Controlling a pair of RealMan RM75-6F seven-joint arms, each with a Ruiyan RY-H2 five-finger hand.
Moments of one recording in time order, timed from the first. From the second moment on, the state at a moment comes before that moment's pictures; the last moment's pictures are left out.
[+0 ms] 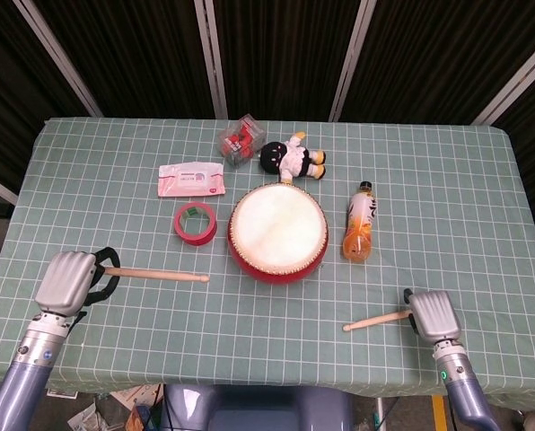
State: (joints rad) left arm -0.36 -1.16 -0.10 -2.00 1.27 1.33 0.38; right arm 0.26 -1.42 0.04 -1.47 -1.29 1.16 -0.56
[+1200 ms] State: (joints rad) left arm -0.36 -1.15 -0.10 -2.00 1.27 1.33 0.36; right arm 0.26 -1.48 0.03 -1.41 -1.18 1.14 -0.59
